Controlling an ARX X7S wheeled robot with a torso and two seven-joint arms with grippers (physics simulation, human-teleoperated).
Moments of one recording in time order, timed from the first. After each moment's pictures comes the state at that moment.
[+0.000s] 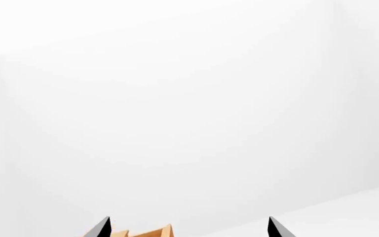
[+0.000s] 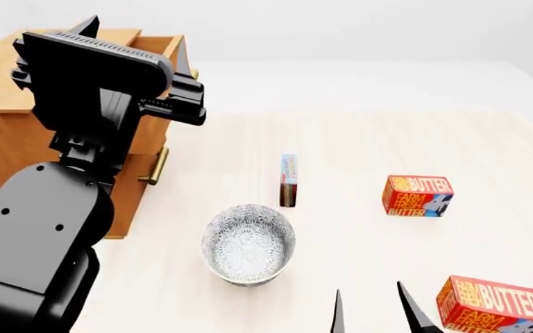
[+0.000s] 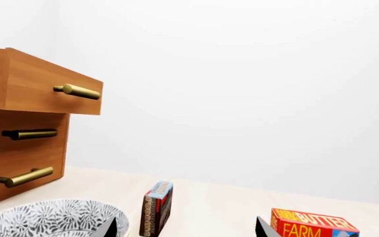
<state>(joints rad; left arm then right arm) -0.82 -0.30 0.20 0.53 -0.22 -0.85 -0.12 -0.21 0.28 -0.30 0.11 0.00 -0.72 0.30</state>
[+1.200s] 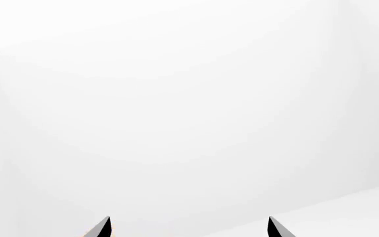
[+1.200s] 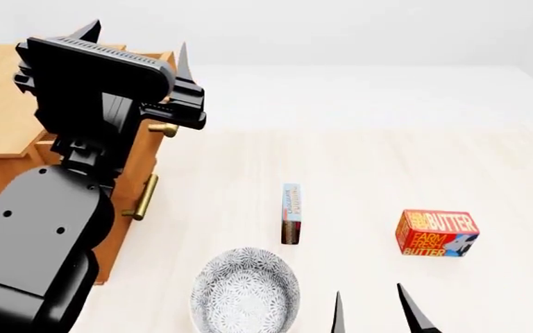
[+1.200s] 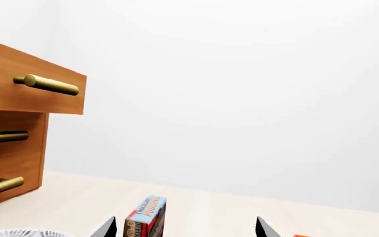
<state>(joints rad) -0.81 -0.32 0.22 0.53 -0.24 -0.84 -0.13 -0.22 0.30 -0.32 0.11 0.01 -0.73 0.31</state>
